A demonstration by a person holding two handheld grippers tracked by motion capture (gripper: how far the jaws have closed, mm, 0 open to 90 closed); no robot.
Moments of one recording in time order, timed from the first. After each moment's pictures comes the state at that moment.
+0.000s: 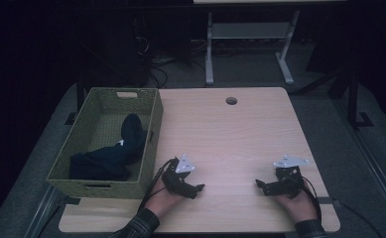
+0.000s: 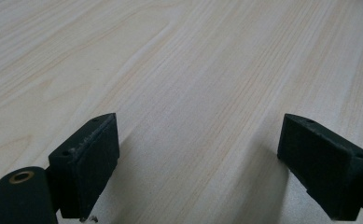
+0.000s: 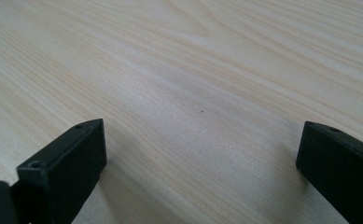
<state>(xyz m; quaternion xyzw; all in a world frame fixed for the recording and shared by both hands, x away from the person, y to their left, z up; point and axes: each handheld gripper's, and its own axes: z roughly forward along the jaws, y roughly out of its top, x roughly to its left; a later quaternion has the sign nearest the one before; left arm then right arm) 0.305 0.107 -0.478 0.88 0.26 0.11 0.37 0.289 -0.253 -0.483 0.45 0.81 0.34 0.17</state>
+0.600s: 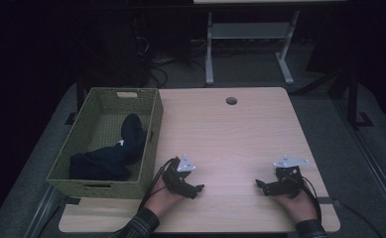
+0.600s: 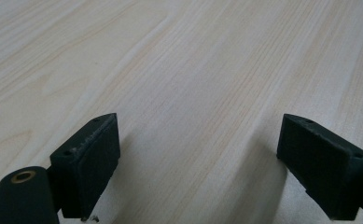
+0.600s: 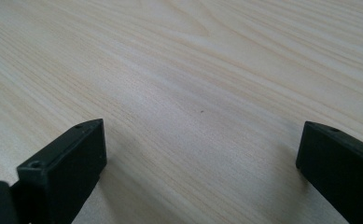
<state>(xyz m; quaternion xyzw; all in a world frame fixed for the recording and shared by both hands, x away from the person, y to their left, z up) 0.306 0.105 -0.473 0.89 0.27 0.10 0.35 0.289 -0.253 -0.483 0.45 0.81 0.34 0.17</state>
